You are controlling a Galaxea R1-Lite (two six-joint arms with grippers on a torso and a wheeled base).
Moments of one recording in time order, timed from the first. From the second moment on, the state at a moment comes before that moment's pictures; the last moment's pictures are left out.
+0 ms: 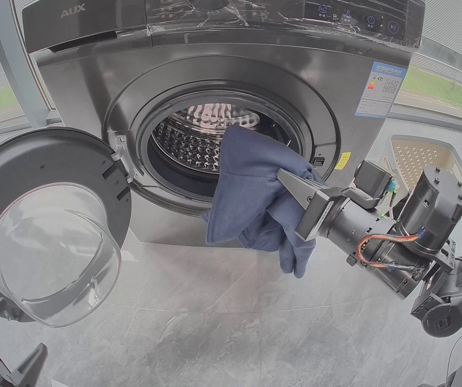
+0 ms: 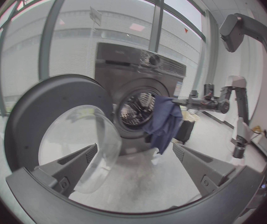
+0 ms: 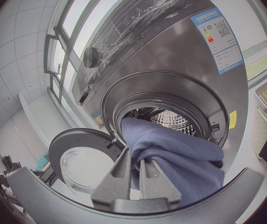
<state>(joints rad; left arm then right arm) -0.02 0.23 -0.17 -0.09 -0.34 0.00 0.81 1.73 -0.66 -1.25 -0.16 0.32</state>
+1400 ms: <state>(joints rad) -0.41 1.43 -0.45 -0.61 -0.46 -0.01 0.85 1.81 -0.72 -1.29 -0.15 0.32</state>
